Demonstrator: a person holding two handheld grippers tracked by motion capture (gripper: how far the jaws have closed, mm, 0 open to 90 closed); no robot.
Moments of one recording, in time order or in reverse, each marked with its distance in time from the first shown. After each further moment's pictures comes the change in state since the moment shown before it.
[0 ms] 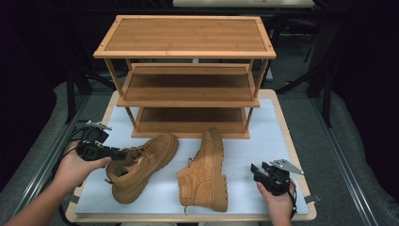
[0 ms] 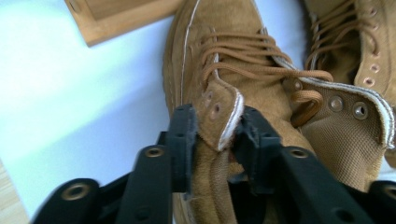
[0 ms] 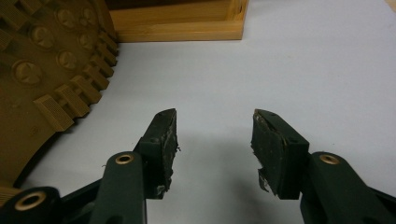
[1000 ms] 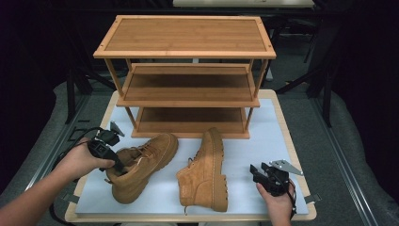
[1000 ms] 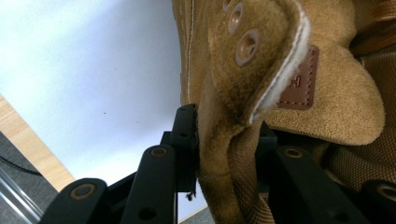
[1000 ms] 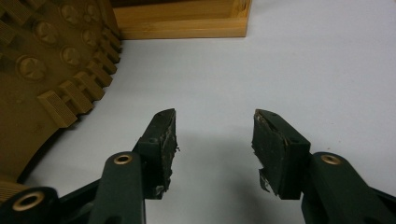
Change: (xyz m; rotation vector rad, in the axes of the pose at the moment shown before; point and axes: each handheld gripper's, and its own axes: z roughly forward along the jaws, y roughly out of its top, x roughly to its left) left arm 0.000 0.012 0.025 0.386 0.062 -0.006; right arm 0.001 -0.002 0.000 0.006 0.008 -0.005
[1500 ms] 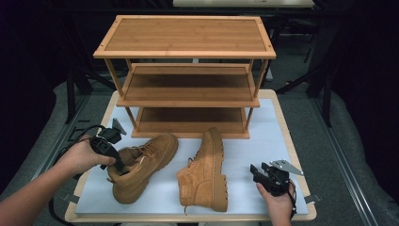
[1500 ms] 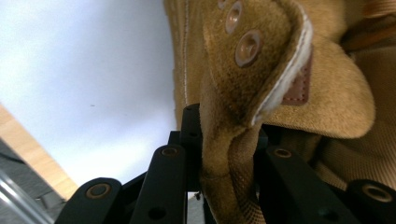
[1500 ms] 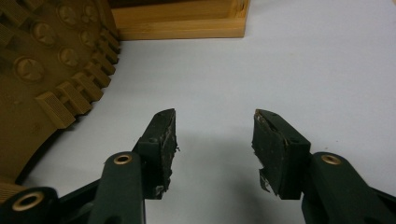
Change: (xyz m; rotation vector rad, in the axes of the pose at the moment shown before) left arm -0.002 0.008 -0.006 0.053 -0.056 -0.034; right arm -0.001 0.000 0.000 -0.005 -0.001 0.007
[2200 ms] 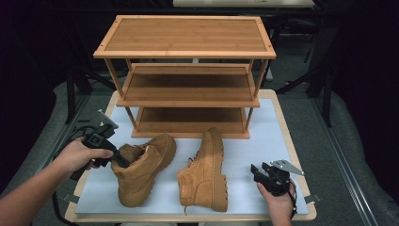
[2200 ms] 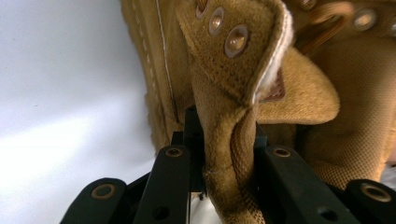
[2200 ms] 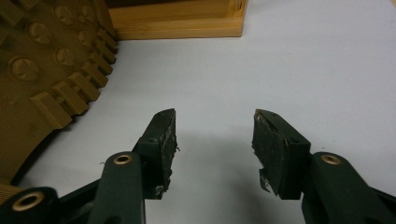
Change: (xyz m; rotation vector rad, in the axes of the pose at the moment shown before) left arm 0.014 -0.009 -0.015 -0.082 -0.344 -0.222; right arm -0.002 0.000 0.001 0.000 -0.005 0.000
